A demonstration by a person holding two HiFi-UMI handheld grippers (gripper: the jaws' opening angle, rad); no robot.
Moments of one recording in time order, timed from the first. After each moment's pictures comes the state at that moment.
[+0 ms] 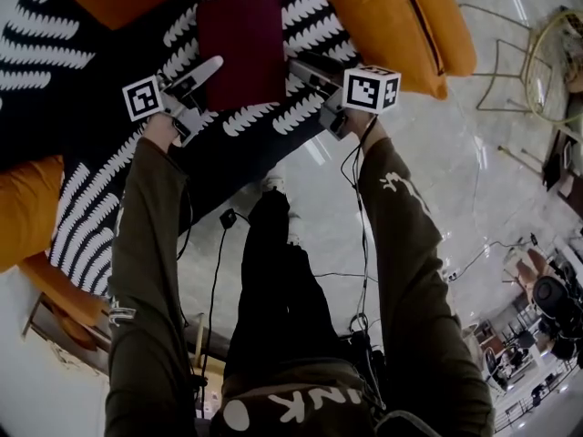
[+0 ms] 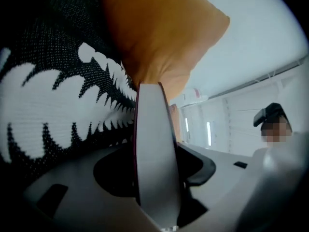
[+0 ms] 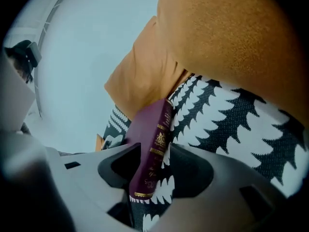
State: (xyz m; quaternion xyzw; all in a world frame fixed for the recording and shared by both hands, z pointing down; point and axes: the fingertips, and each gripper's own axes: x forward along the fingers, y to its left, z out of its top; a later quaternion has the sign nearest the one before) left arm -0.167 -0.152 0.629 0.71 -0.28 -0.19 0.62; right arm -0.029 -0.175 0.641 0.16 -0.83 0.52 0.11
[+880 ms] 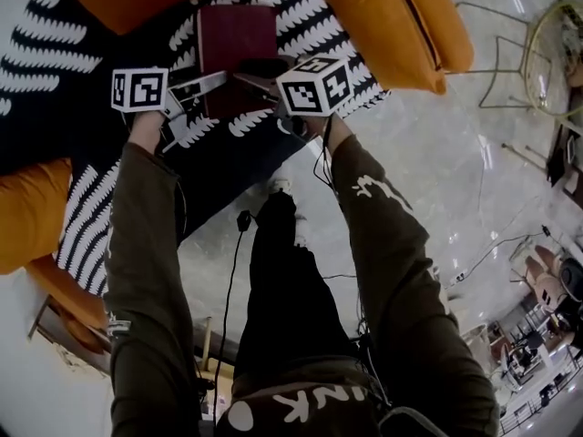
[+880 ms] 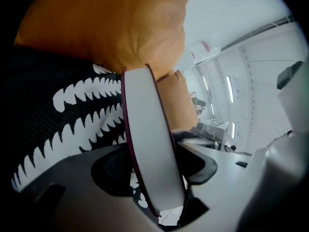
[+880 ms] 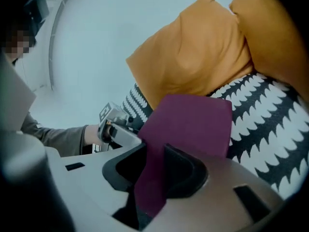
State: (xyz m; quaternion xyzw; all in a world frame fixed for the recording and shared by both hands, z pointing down) left arm -0.165 -0.129 0.609 0.74 -0.29 0.10 0.60; right arm -0.137 -0.129 0.589 0.07 -0.88 0.43 0.18
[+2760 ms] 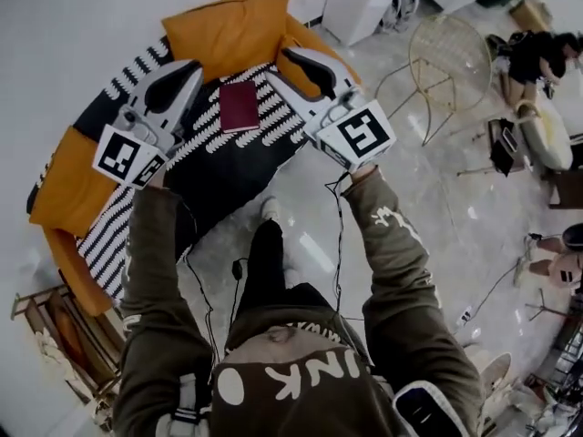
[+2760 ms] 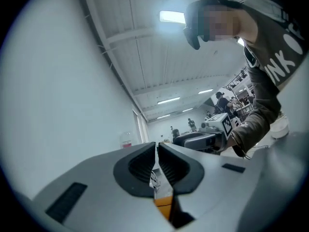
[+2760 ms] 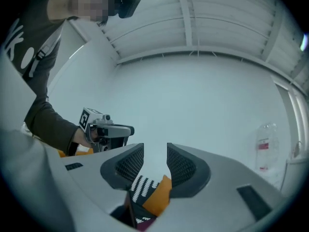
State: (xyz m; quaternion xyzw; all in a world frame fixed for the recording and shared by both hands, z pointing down) left arm -0.046 0.090 -0.053 0.90 -0.41 0.00 -0.17; right arm 0.050 0.064 -0.021 0.20 -0.97 -0.13 -0.05
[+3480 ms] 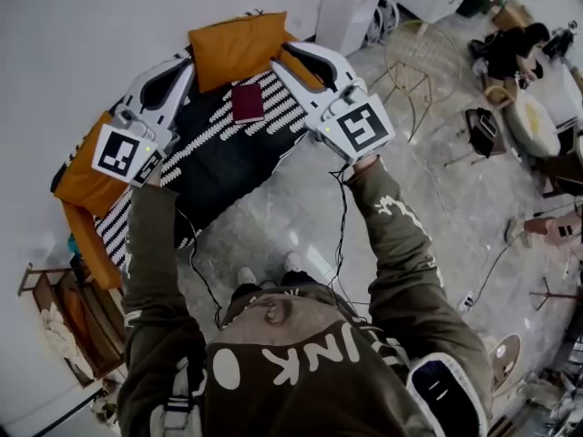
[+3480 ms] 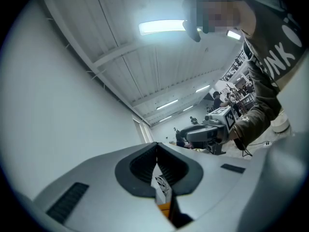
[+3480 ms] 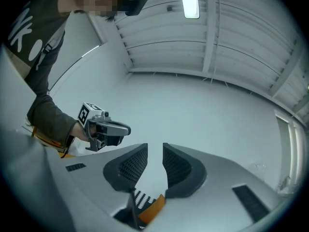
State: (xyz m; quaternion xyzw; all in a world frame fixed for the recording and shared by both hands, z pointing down) left arm -0.026 0.303 -0.220 0.87 -0.43 0.02 -0.24; right arm 0.089 0.274 -0.203 0.22 -0.94 -0.22 -0.09
